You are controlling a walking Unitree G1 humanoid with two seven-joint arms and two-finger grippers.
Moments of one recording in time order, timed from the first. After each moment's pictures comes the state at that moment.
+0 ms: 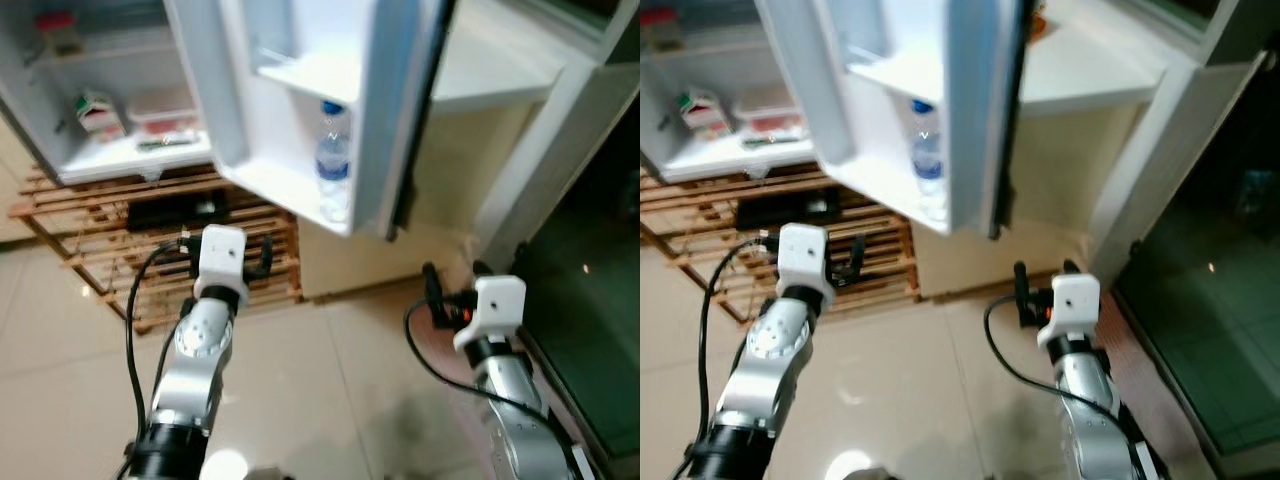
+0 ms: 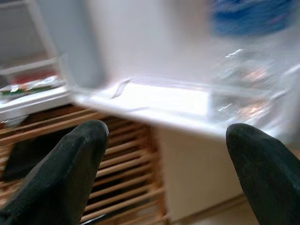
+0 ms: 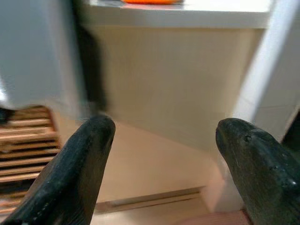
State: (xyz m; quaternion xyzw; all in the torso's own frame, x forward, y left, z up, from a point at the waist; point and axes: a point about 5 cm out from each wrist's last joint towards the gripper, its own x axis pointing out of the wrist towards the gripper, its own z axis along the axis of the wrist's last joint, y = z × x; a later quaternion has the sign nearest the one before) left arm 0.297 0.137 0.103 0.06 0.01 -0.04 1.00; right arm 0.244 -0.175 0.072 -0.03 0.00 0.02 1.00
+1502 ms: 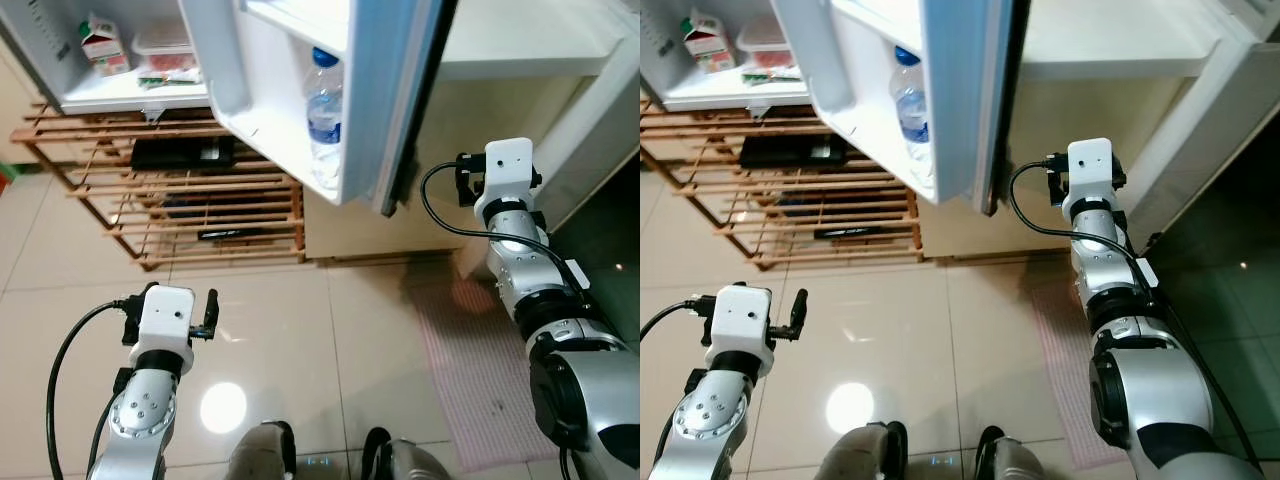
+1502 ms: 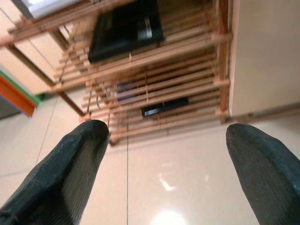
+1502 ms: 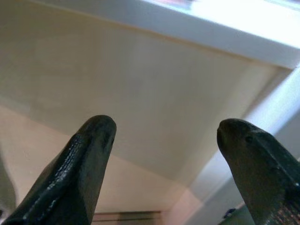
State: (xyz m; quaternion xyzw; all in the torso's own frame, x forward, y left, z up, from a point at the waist) left arm 0.218 0.201 0.079 0.15 0.10 0.05 0.98; right arm 0.390 -0.196 0.157 -0.13 -0.03 -0.06 0.99
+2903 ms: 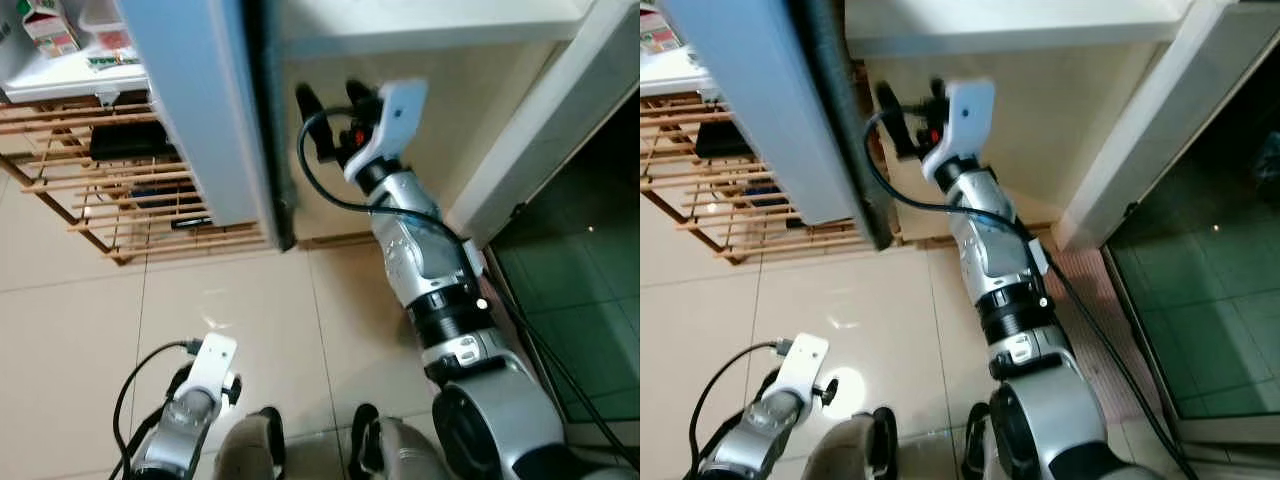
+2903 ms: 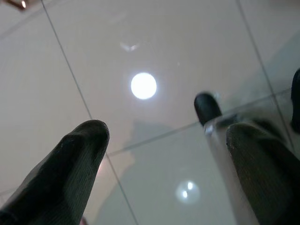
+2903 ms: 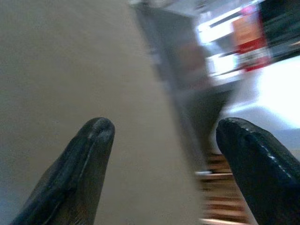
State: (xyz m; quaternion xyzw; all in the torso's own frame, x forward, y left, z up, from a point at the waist) left arm 0.215 0.197 -0.047 0.17 0.44 -0.02 0.88; right arm 0.336 -0.020 0.264 0.19 -0.20 0.36 0.89
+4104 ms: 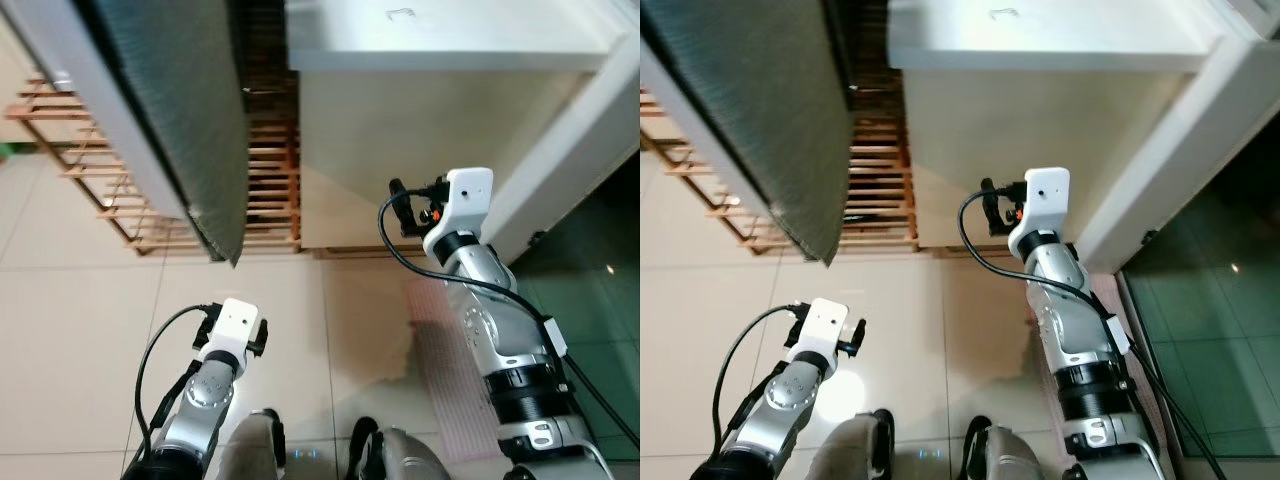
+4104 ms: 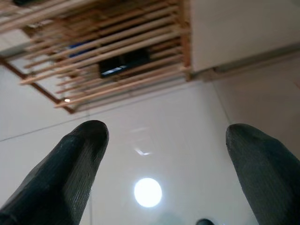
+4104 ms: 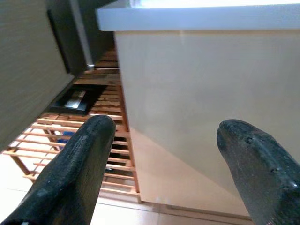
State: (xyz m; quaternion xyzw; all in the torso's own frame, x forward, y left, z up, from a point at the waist) left arm 0.262 0.164 0.006 0.16 0.18 -0.02 0.97; right arm 0.336 -0.130 0.154 0.02 -0.03 0.10 0.99
